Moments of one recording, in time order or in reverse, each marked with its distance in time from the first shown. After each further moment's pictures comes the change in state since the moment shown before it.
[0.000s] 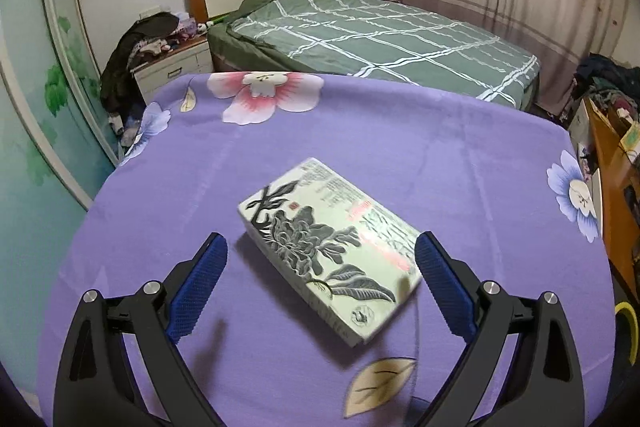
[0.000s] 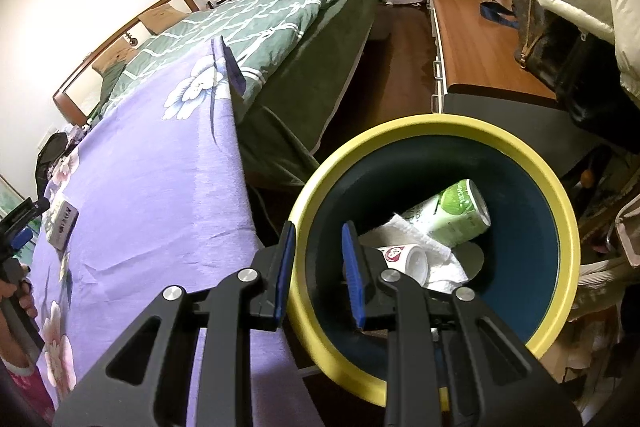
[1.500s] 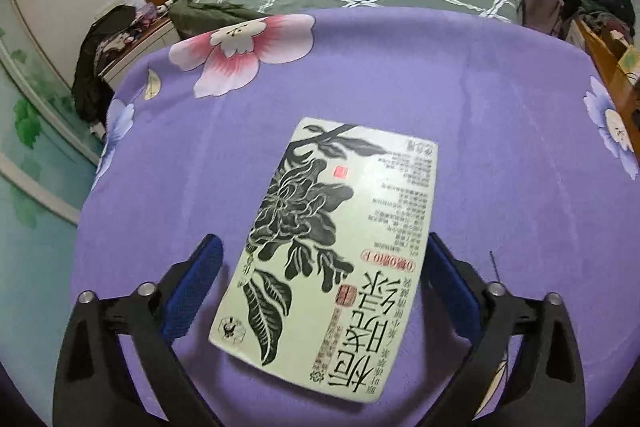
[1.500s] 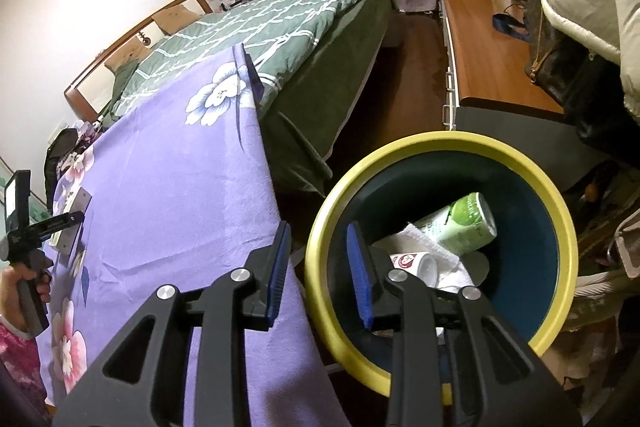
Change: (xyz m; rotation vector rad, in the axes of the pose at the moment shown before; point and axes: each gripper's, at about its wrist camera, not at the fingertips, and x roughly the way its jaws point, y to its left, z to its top) left arm 0.063 0.009 0.012 0.207 0.199 -0.021; right arm -0.013 0.007 0.005 -0.030 -0.019 0.027
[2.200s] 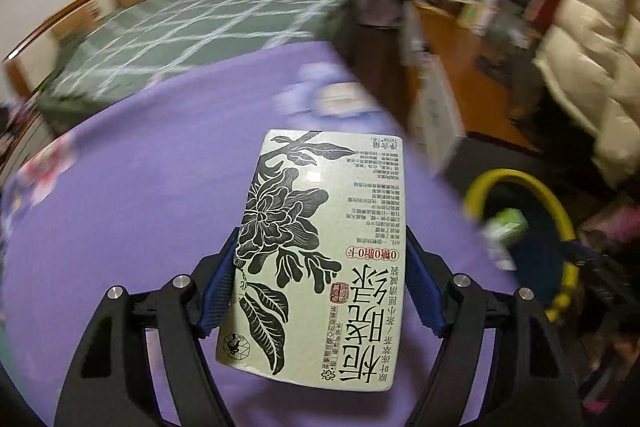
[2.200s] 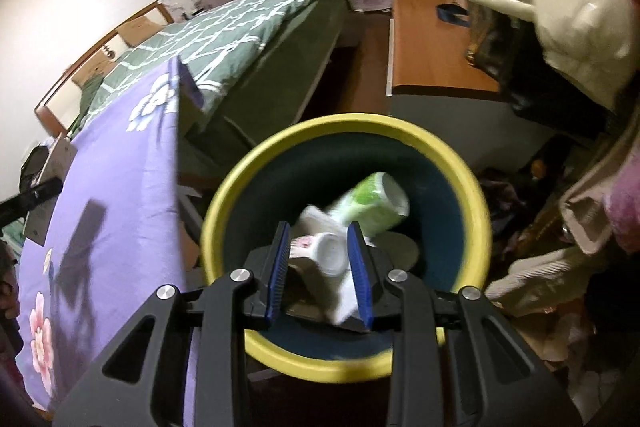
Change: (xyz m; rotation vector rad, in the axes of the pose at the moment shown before) left arm -0.122 -0.218 -0.047 0.364 -0.143 -0.424; right arm -0.033 -0.077 -0.021 0.074 -0.017 -0.121
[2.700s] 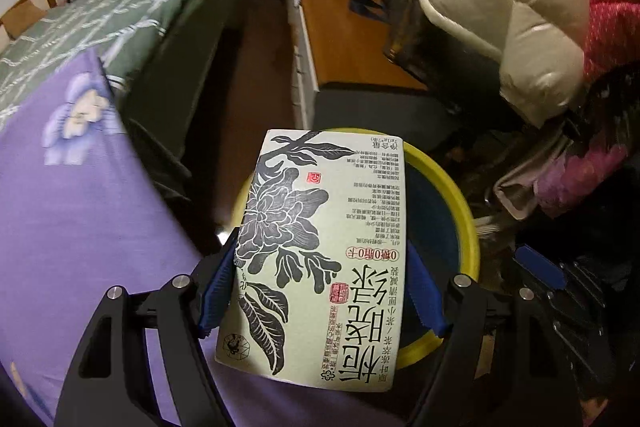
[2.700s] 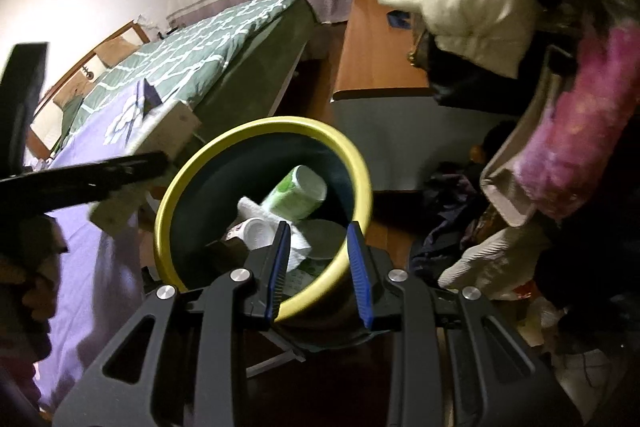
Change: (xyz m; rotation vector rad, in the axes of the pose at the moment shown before) left arm 0.058 -0.198 0.006 0.186 0.147 -0.255; right arm -0.049 -0.059 -0.023 0.057 -0.054 -0.070
